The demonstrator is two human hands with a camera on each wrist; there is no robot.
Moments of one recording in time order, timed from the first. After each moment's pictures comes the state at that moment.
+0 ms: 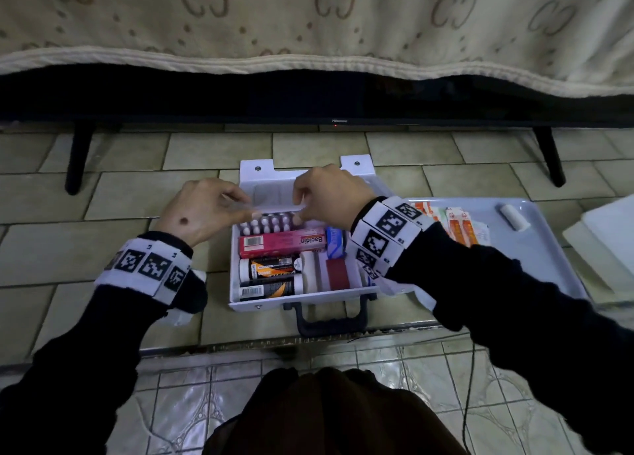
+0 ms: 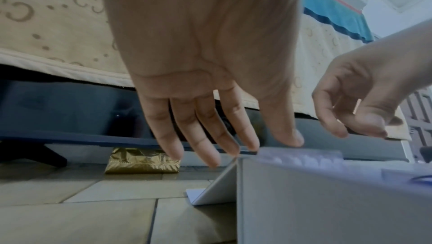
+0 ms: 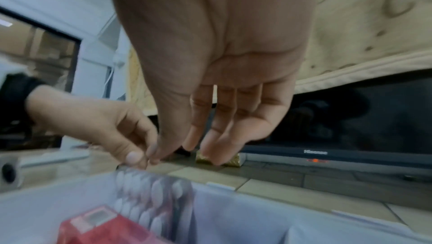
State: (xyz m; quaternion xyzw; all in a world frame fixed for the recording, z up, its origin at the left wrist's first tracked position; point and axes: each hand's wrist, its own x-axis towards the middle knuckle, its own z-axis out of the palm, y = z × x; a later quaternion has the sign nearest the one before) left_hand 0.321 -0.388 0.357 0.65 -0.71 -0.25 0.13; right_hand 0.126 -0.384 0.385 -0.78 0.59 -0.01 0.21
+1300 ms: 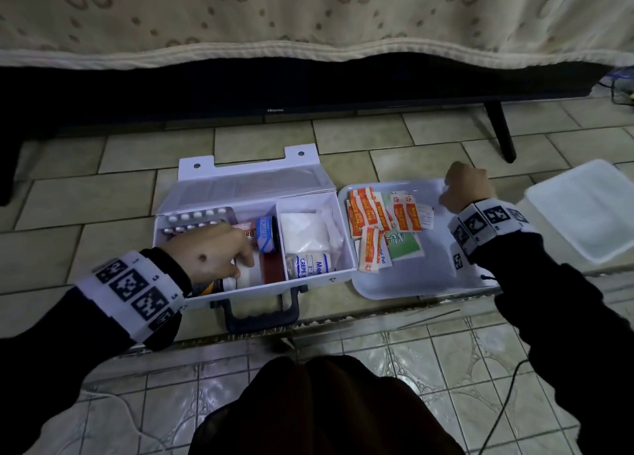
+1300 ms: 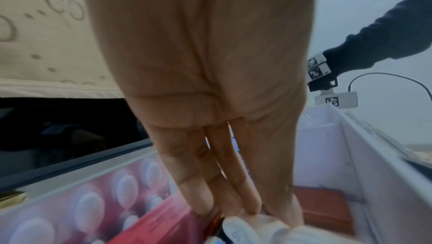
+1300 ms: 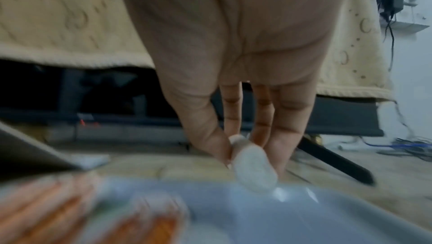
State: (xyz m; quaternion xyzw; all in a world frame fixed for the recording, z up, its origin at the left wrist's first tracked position) left_hand 0.228 -0.357 0.344 0.44 -0.85 -0.22 -0.19; right_hand -0.144 -0.365 0.332 -0.50 0.86 -0.02 0.12
